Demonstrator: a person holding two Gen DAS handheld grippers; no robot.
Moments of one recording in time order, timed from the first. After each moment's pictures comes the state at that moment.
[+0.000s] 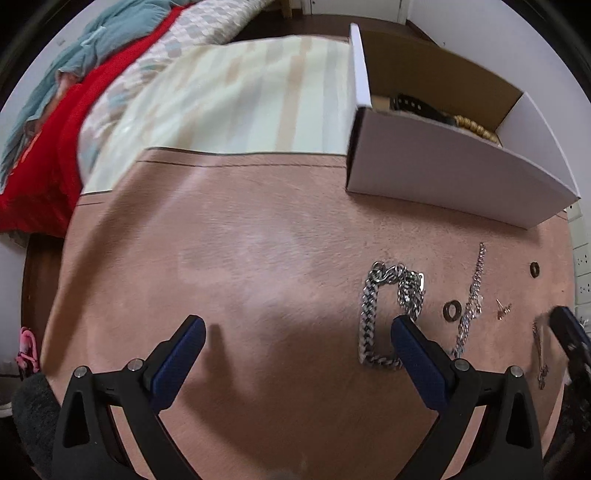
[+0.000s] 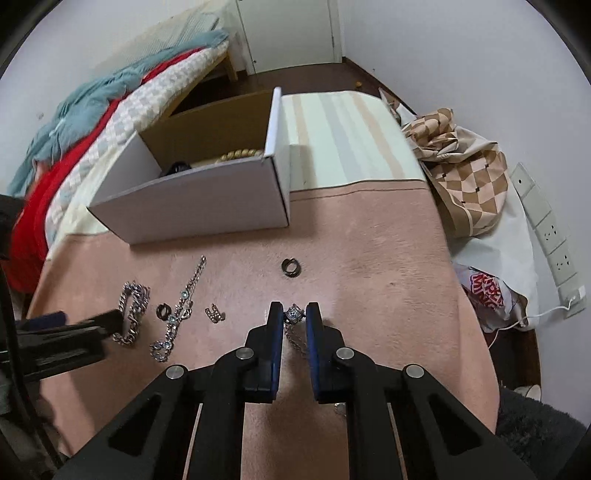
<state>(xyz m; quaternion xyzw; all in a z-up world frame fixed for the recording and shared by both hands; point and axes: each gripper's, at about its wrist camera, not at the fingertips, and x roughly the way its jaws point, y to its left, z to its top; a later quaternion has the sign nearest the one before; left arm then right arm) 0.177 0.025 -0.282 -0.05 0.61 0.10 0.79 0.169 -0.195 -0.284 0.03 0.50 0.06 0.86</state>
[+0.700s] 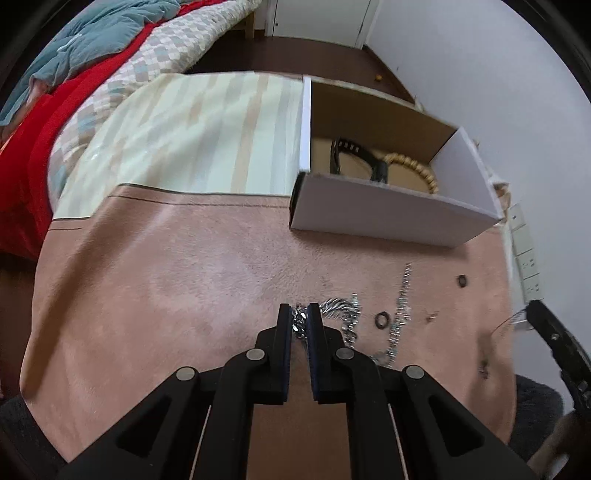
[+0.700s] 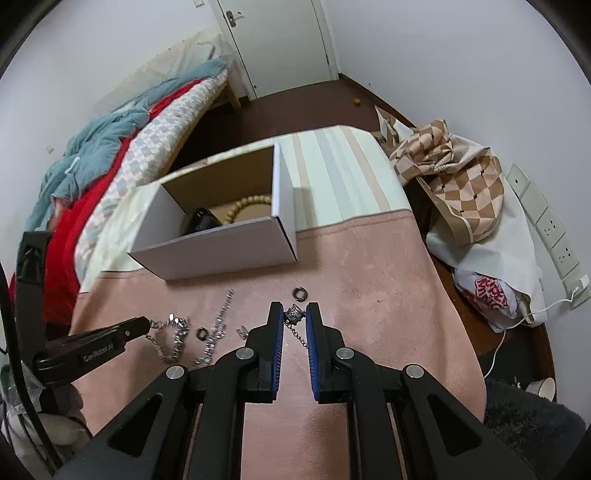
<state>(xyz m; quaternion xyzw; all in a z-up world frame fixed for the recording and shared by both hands) 0.154 0.035 -0.235 -0.11 0.55 0.00 0.83 0.156 -0.205 -0.230 0.08 0.47 0.07 0.88</state>
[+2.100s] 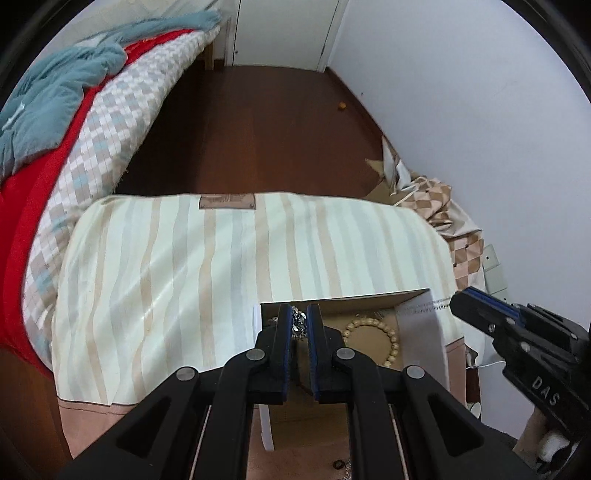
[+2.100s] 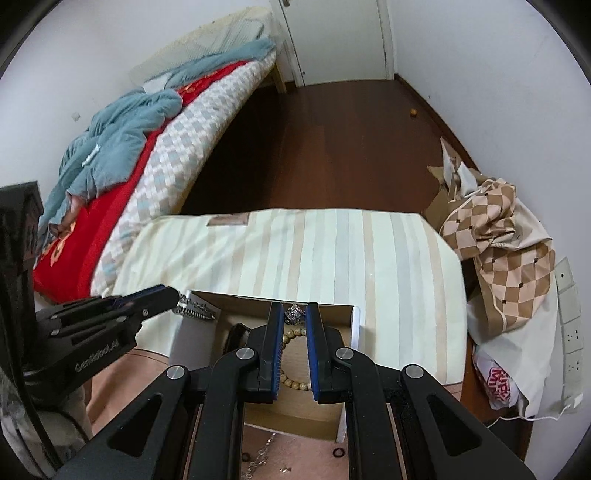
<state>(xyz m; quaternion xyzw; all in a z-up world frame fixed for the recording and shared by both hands) 0.323 0.039 -0.170 -0.09 0.53 -0.06 0.84 0.352 -0.138 -0.179 0.02 0.51 0.16 0.84</state>
